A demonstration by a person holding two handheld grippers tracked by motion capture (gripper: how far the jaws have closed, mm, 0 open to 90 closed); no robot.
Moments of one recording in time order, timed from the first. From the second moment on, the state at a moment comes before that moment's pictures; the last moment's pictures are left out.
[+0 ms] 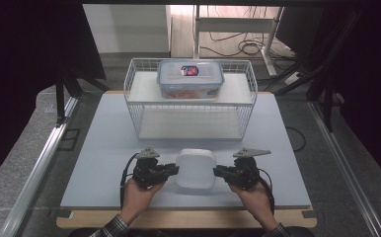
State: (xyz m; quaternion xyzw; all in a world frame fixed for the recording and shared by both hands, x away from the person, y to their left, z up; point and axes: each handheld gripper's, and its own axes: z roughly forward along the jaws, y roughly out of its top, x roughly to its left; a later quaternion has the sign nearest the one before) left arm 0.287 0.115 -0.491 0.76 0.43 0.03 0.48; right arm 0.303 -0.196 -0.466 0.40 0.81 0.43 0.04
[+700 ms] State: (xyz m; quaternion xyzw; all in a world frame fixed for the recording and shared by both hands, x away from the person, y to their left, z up) left arm 0.286 0.116 -0.475 0.76 0.42 0.07 0.49; right arm 0.305 -0.192 -0.455 0.37 0.80 0.47 0.10
